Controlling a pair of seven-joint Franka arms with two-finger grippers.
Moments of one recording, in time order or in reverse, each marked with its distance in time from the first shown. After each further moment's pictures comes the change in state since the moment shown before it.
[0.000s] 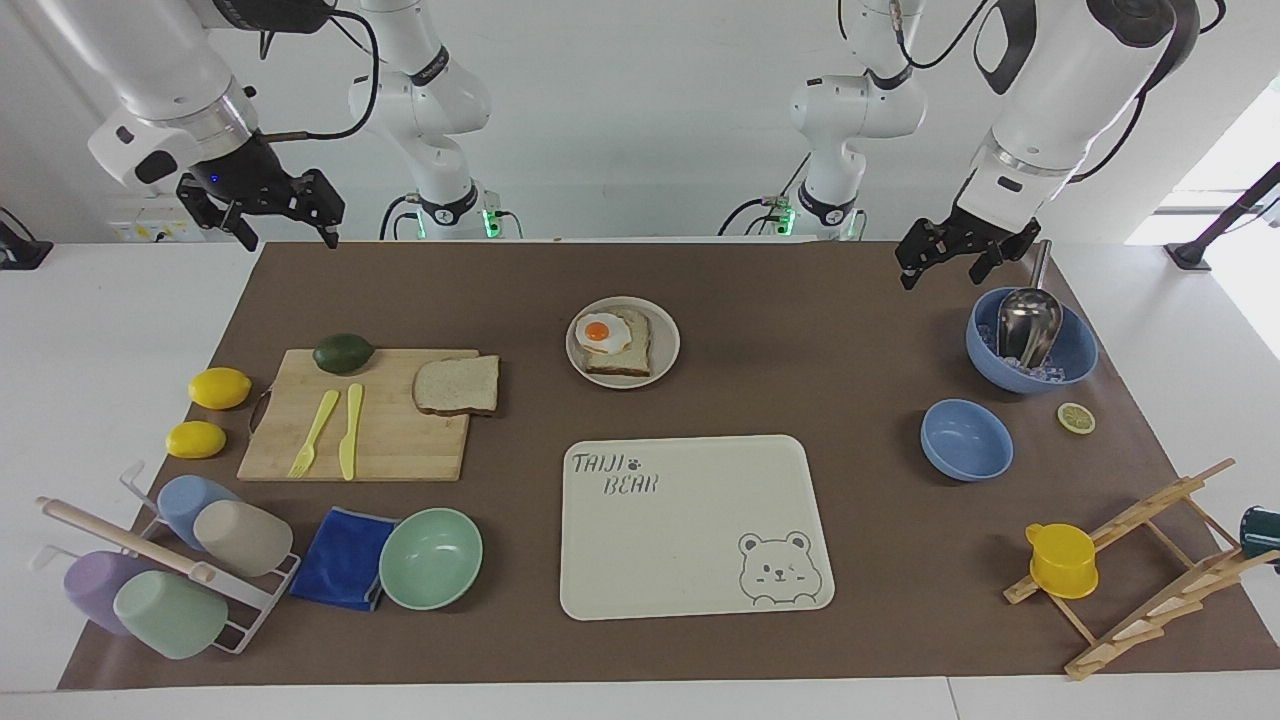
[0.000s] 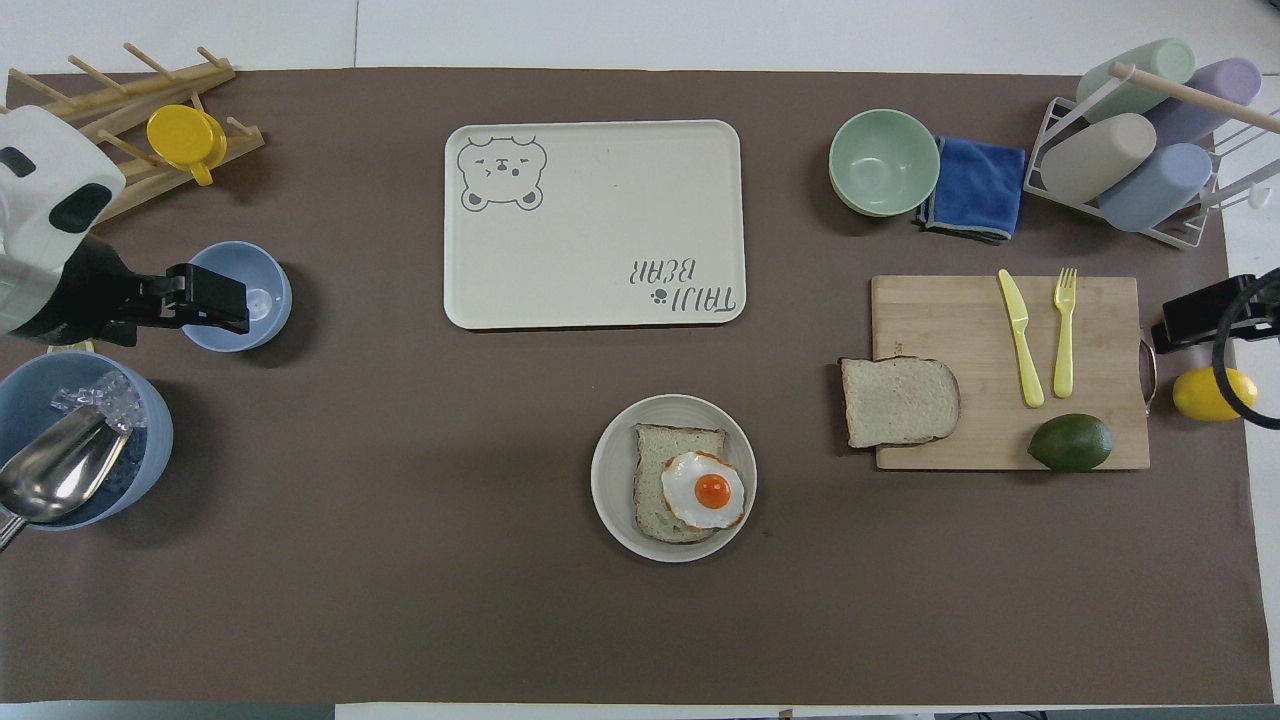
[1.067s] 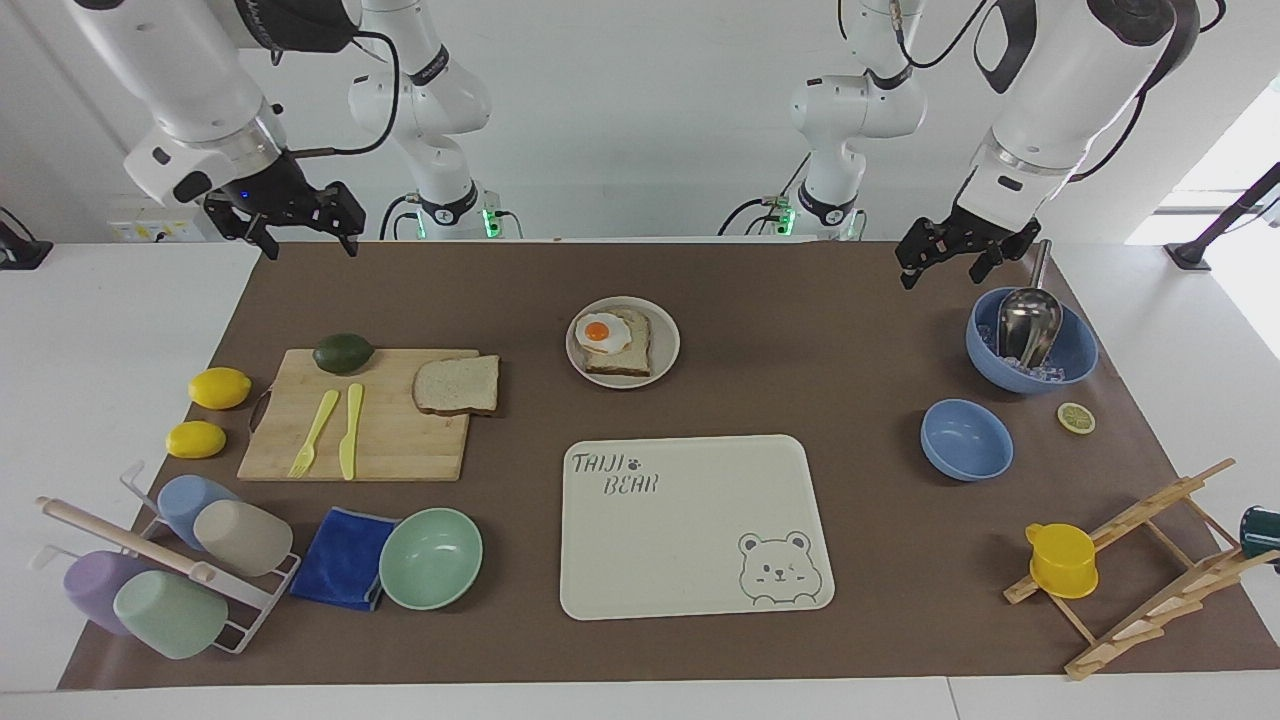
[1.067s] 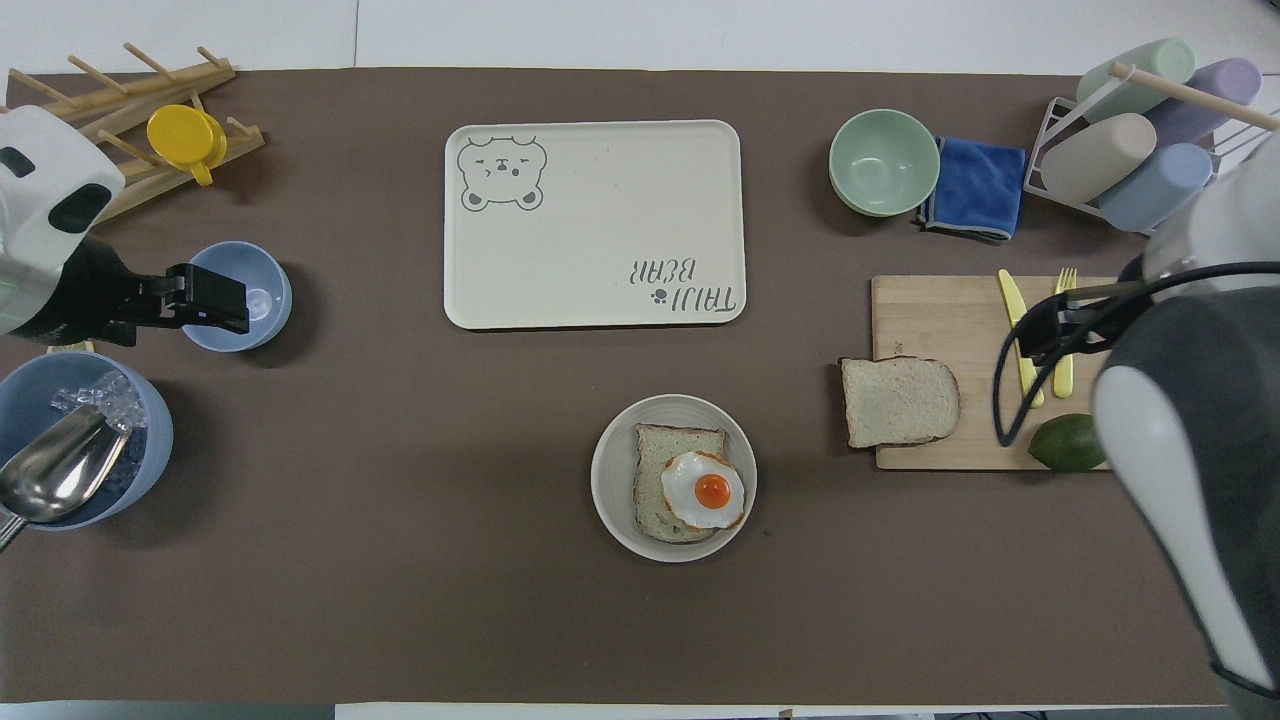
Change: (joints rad) left arm 0.000 -0.001 0.000 0.000 0.000 0.000 0.000; right arm 0.029 0.015 0.196 -0.206 -0.199 0.142 0.216
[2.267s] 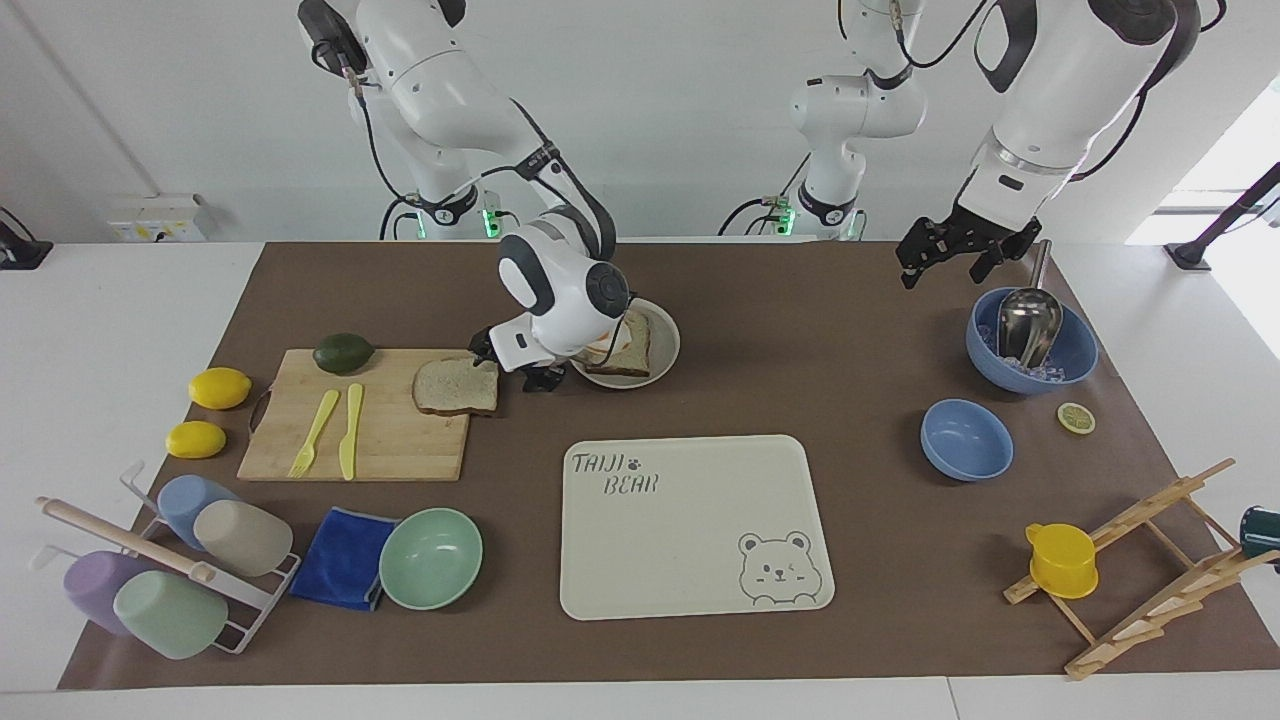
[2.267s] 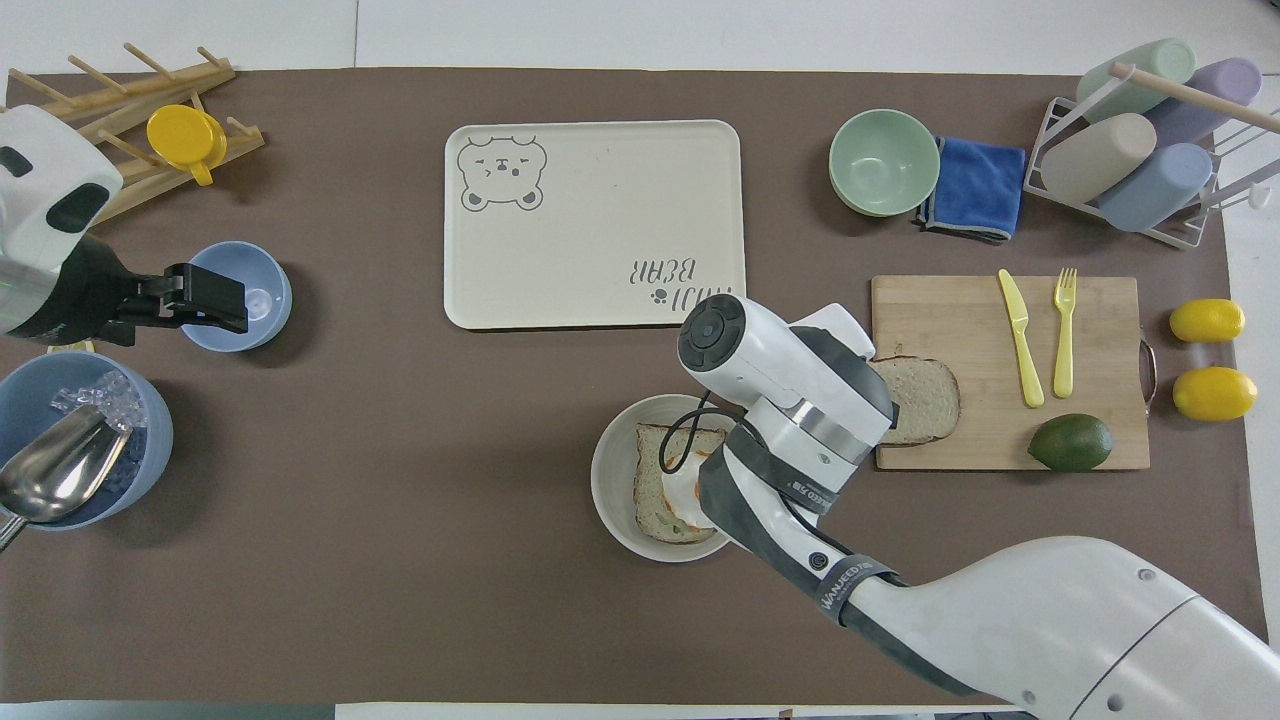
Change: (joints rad) left arm 0.001 -0.001 0.000 0.000 0.000 0.000 0.000; right arm 0.019 0.395 0.347 -0.230 -0.391 0.206 0.907
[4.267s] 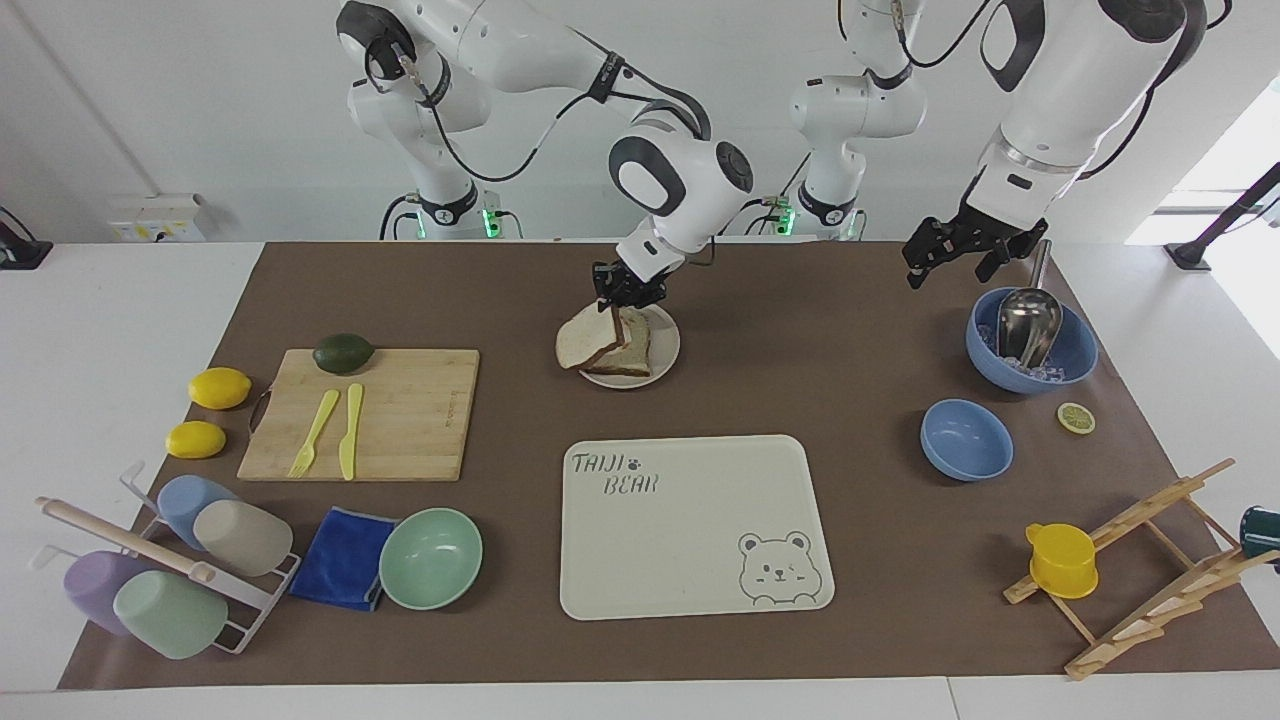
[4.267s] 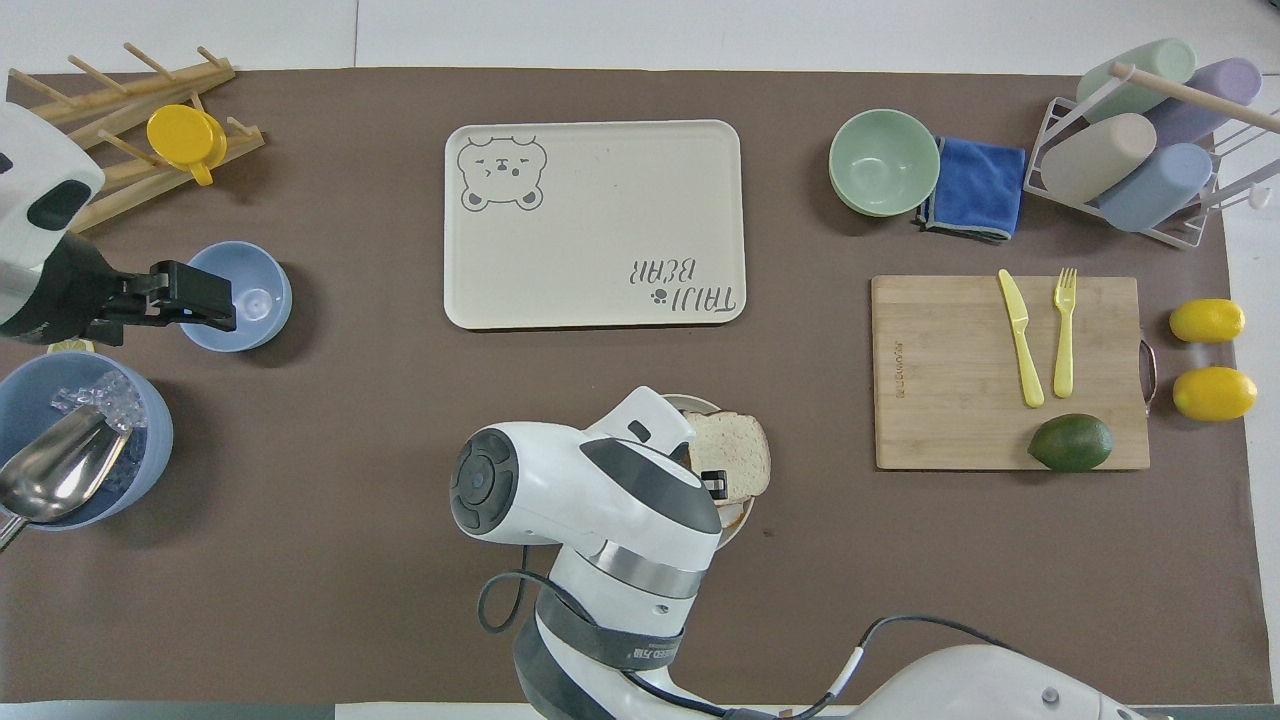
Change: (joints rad) left arm 0.021 -0.002 0.002 0.000 0.000 0.001 -0.001; right arm 0.070 0.029 0.333 0.188 0.084 -0.156 -0.008
